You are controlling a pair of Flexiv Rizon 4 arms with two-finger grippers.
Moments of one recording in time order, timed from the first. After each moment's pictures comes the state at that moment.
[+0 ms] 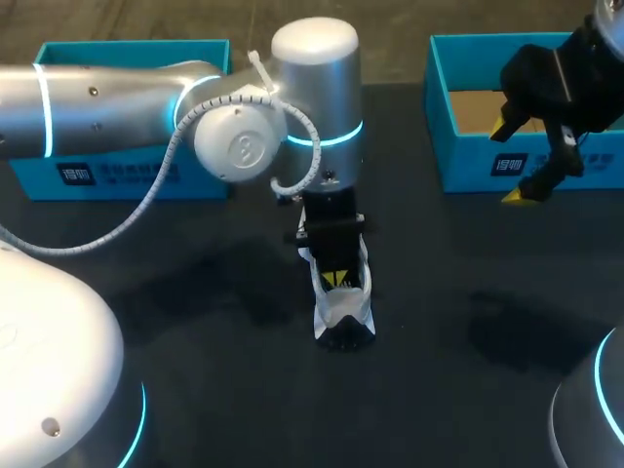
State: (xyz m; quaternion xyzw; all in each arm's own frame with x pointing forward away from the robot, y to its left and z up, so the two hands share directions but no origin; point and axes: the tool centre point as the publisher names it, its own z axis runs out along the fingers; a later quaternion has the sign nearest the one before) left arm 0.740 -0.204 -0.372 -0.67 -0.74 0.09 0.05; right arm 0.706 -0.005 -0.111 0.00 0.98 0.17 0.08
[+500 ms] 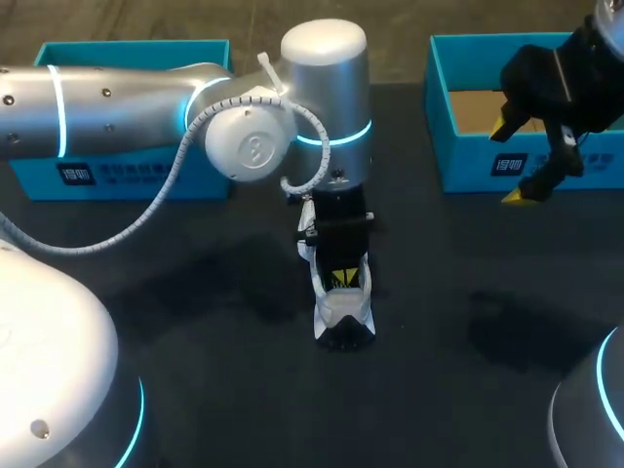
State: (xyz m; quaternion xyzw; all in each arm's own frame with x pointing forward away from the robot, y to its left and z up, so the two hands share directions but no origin) left arm 0.745 -0.221 -0.373 -0.68 -0.73 0.10 0.04; right arm 0.707 -0.005 -0.111 0.00 0.98 0.17 0.08
